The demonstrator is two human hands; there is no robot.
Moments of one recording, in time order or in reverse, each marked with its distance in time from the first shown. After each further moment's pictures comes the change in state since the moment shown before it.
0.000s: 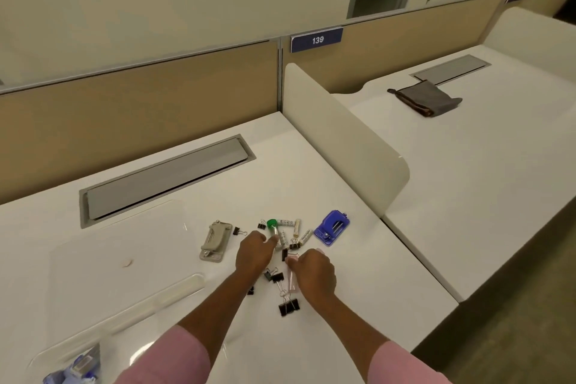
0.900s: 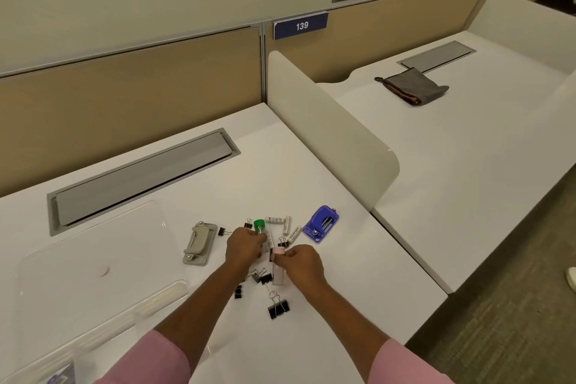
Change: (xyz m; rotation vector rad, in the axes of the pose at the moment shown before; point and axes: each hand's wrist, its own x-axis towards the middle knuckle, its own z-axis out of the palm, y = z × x) left_hand 0.024 0.002 0.009 -0.234 -0.042 -0.062; right_hand 0.021 0.003 0.000 0.330 -0.175 0.039
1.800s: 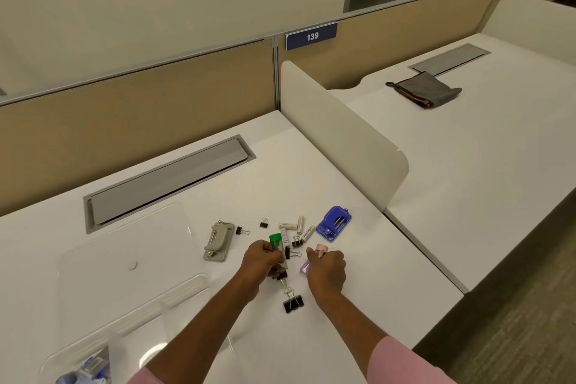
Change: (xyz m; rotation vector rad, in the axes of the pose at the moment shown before) left_hand -0.058 -0.007 -0.019 -0.236 -0.215 0.007; right_hand -0.011 0.010 0.005 0.038 0.356 0.231
